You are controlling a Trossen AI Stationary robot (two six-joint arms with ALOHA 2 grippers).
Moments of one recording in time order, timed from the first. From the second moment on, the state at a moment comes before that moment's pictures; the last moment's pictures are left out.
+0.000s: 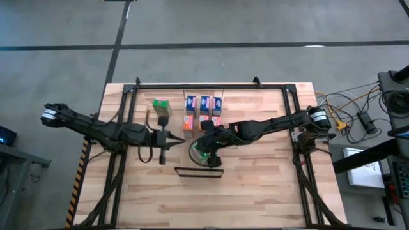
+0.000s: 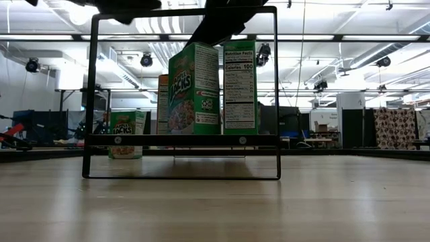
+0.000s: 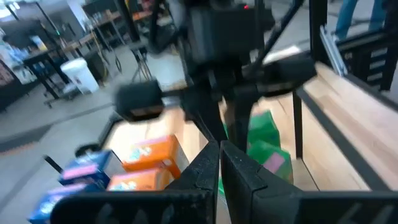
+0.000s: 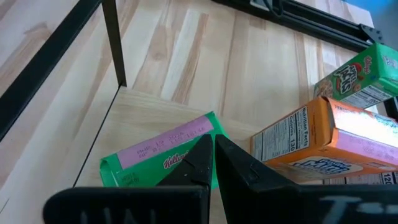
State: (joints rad) left arm -0.24 0.97 0.63 0.12 -0.28 0.25; right arm 0.11 1.80 1.48 -0.38 0.08 -0.22
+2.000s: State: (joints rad) left arm -0.24 0.96 0.61 -0.05 -0.18 0.13; right arm 0.09 1.85 1.54 -0.37 0.08 -0.30
